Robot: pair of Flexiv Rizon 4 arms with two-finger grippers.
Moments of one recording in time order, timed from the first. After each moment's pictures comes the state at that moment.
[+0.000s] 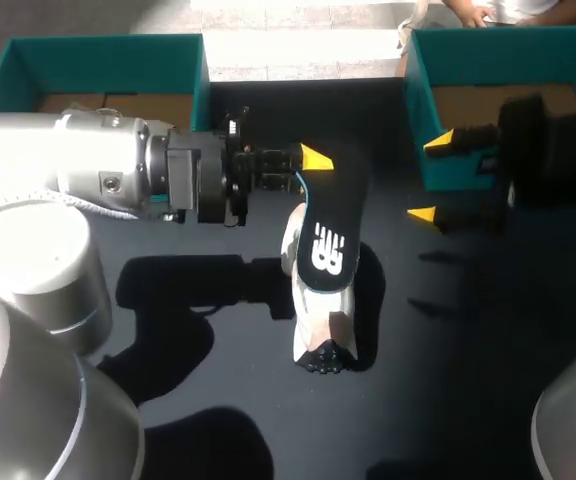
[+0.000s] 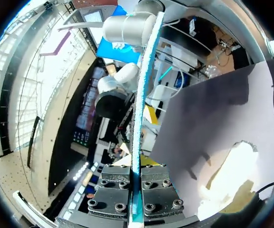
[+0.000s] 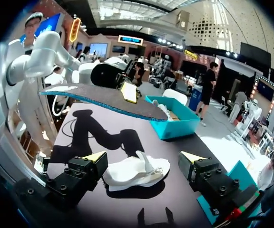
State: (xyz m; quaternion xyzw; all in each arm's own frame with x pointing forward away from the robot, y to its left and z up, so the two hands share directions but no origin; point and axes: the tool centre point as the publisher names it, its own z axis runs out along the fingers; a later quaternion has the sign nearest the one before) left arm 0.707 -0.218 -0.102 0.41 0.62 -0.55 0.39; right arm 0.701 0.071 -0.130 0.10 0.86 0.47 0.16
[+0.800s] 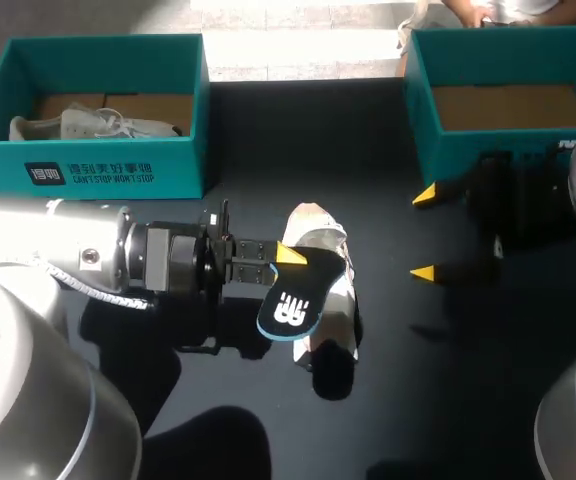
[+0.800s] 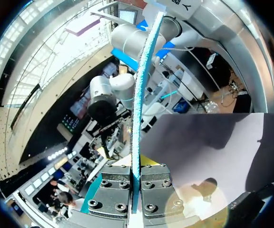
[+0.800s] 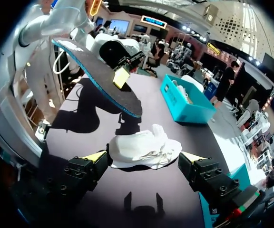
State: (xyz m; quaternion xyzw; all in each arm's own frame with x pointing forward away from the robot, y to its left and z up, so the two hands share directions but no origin) left arm 0.637 -0.189 -0.191 0.32 0.67 -0.62 0.26; right arm 0.677 0.066 -0.198 0.01 0.91 0.37 0.16
